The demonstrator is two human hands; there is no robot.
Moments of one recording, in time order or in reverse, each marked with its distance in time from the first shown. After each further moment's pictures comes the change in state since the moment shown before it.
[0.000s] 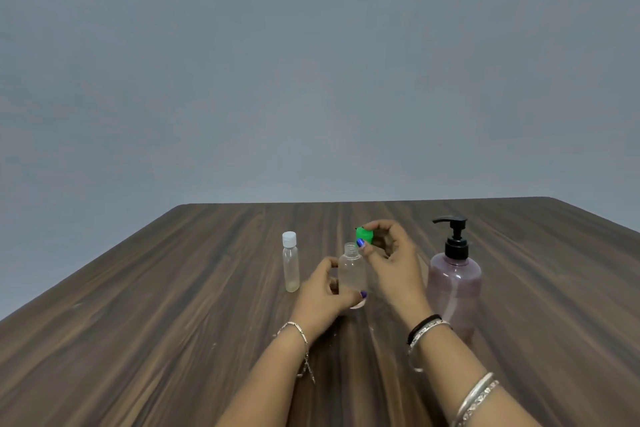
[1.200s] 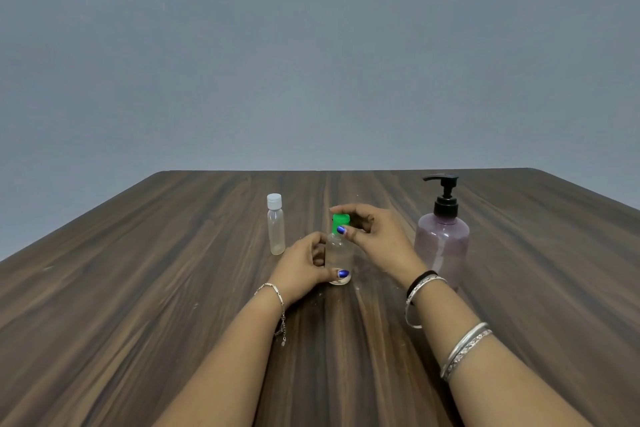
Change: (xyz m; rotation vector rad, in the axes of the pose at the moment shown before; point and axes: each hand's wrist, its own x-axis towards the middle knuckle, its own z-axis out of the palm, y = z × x) left_hand 0.005 -0.020 -0.008 0.005 -0.152 0.053; right_hand -0.001 0.014 -0.014 -0.348 -0.339 0.037
